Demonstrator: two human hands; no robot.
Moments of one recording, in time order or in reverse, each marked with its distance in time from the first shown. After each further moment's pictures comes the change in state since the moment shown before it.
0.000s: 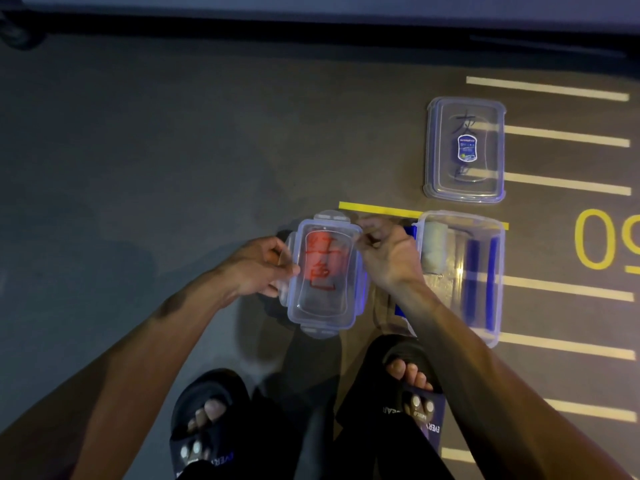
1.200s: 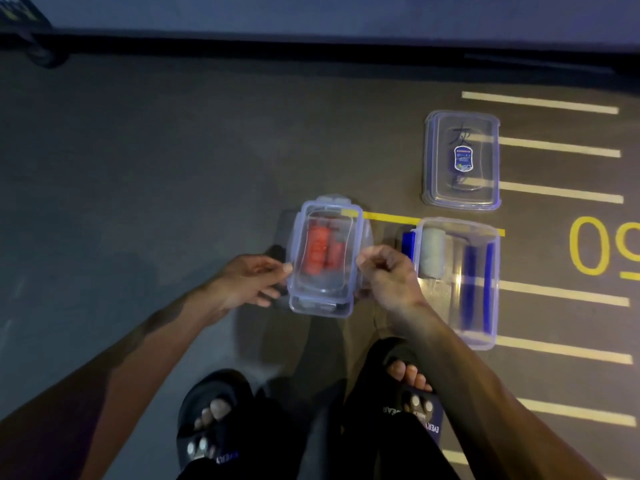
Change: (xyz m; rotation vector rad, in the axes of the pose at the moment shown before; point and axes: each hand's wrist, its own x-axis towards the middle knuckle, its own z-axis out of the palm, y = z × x) left_hand -0.034 -0.010 -0.008 -0.083 0.031 -0.015; right_hand -0.046 -0.006 -0.010 0.471 -0.105 0.228
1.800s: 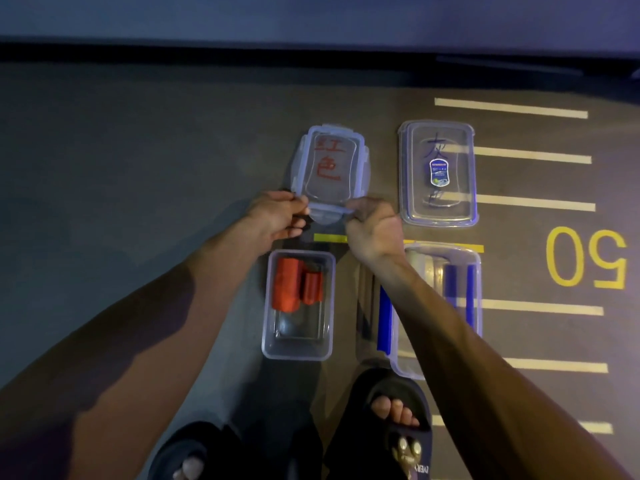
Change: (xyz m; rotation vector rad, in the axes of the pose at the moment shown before) left_hand 0.137 0.128 0.043 -0.273 0.185 0.014; right_hand 0.112 -0.062 -0.002 -0.372 0.205 -0.182
